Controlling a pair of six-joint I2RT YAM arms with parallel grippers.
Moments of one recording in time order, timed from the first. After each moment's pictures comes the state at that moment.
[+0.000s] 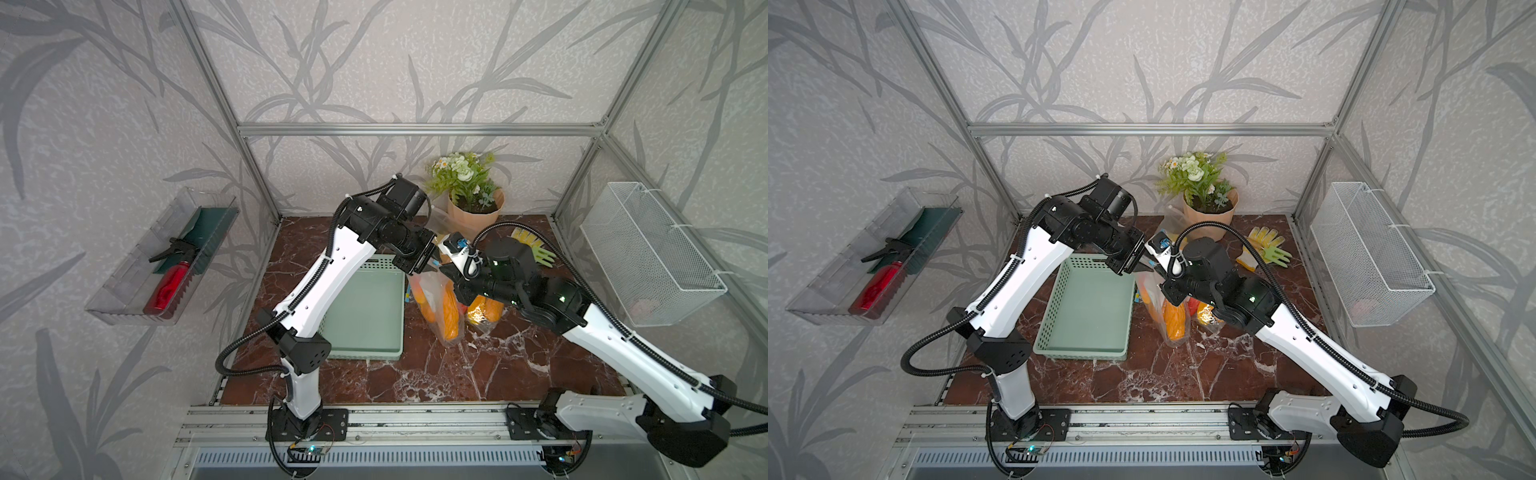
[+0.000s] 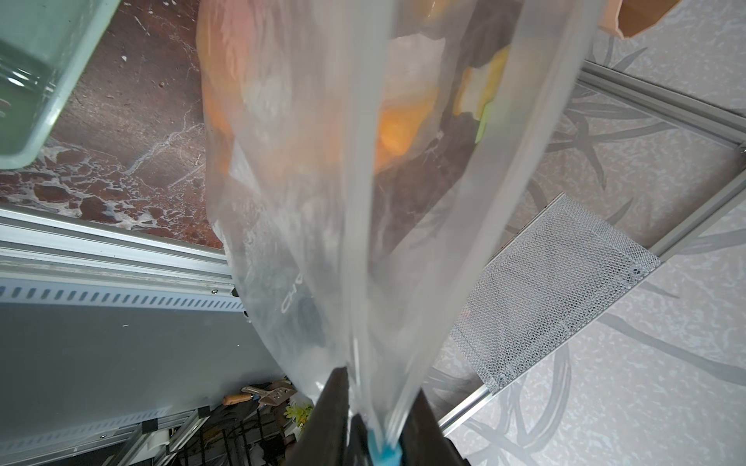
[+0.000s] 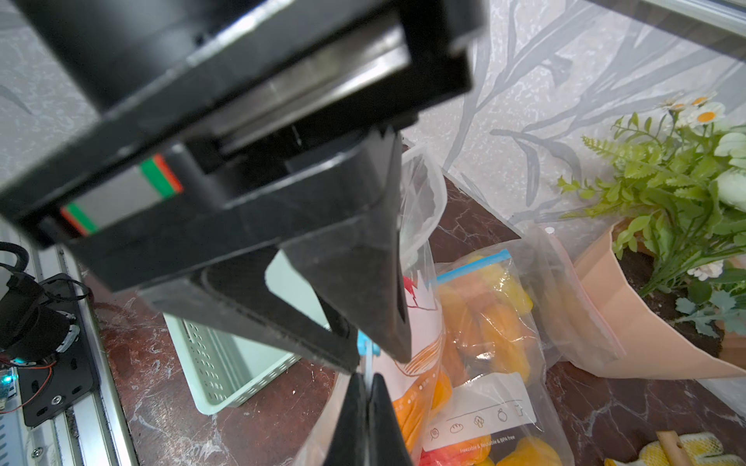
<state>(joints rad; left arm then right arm) -0.69 1.86 2.32 -1.46 0.43 -1.60 0.83 1.19 1.34 -0.62 0.03 -0.11</state>
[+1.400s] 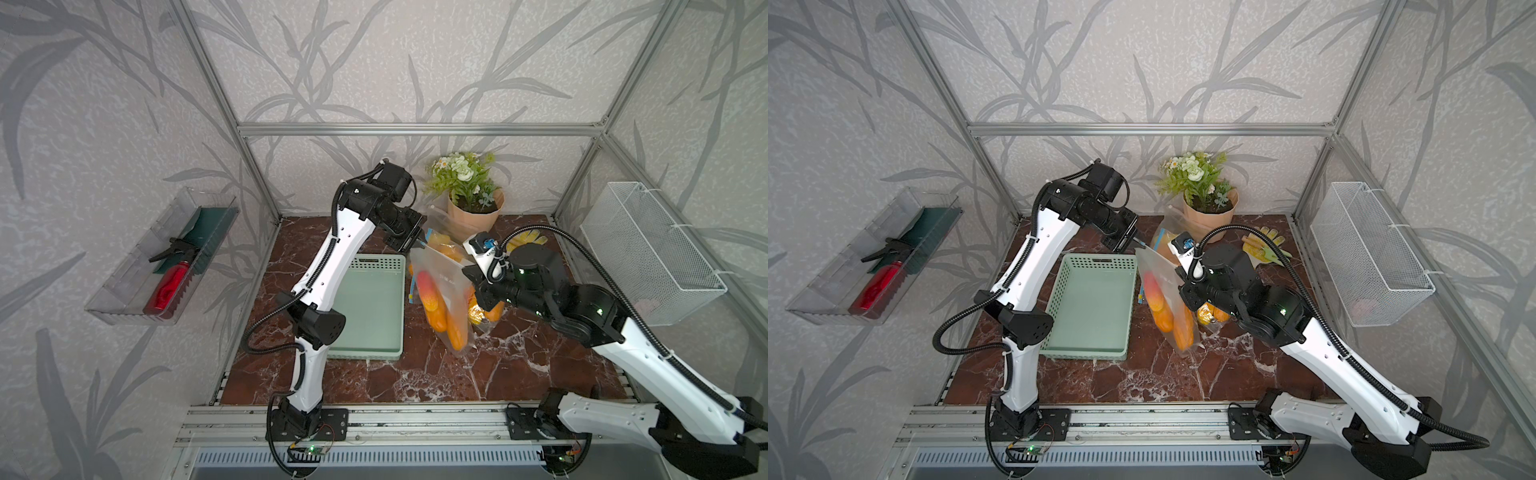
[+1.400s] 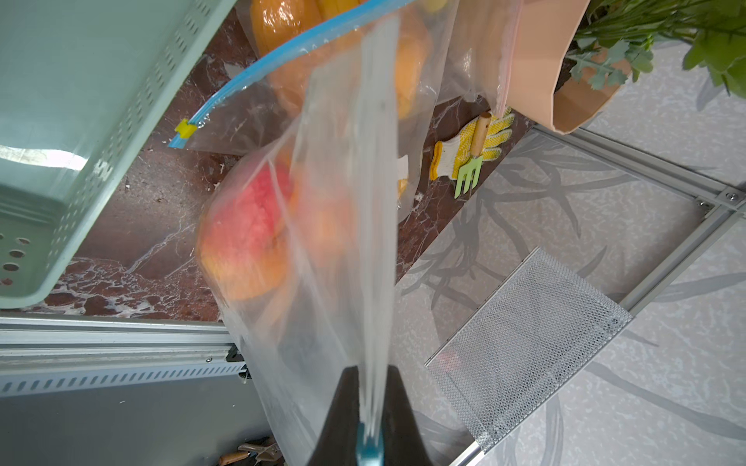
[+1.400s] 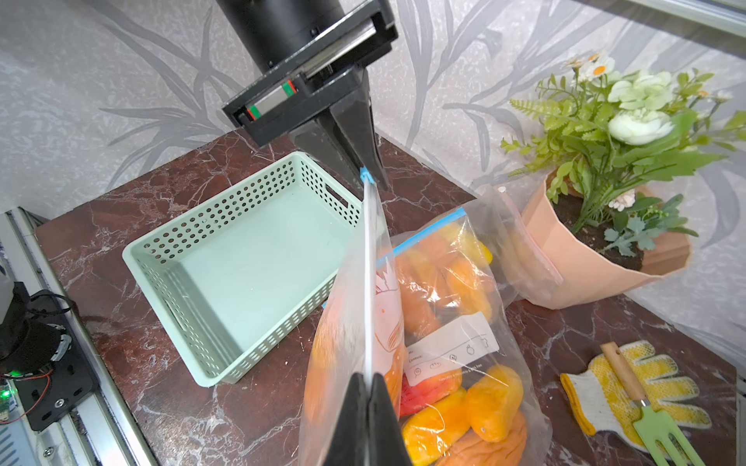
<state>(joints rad) -0.52 2.08 2.57 -1.53 0.39 -1.43 0.85 1.07 1.37 -0.80 0.15 0.00</state>
